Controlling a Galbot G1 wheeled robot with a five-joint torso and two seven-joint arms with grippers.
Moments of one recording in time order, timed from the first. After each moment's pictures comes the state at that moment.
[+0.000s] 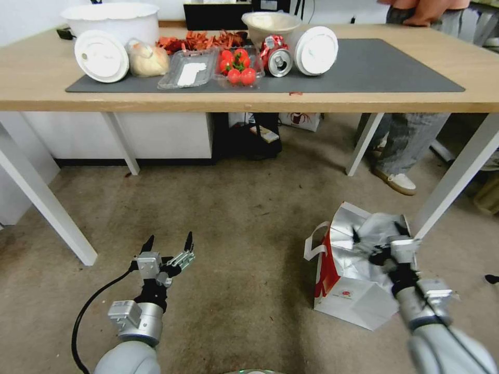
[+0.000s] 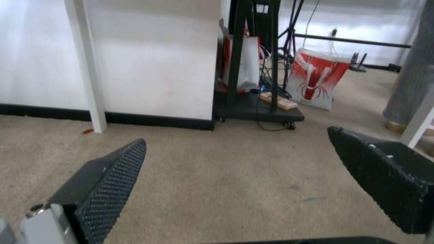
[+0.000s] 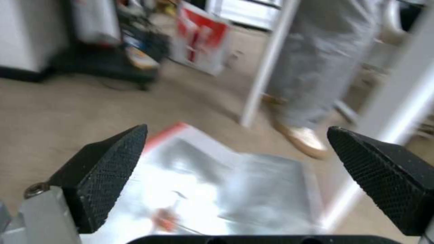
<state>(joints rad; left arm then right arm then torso) 1.69 -1.24 -0.40 -2.15 -0.37 -0.08 -0.25 -1.64 1.22 0.78 2.18 0.22 -0.29 0.09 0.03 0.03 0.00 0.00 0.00</state>
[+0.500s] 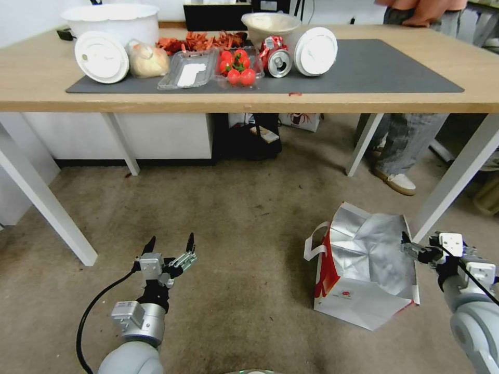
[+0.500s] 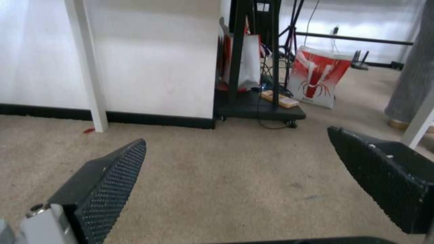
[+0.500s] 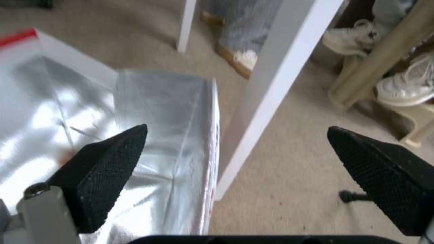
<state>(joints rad) 1.69 -1.25 -0.39 -2.13 -0.35 -0.09 -0.25 -1.56 1.09 0.83 2.05 0.37 -0.55 0.22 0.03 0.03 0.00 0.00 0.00</state>
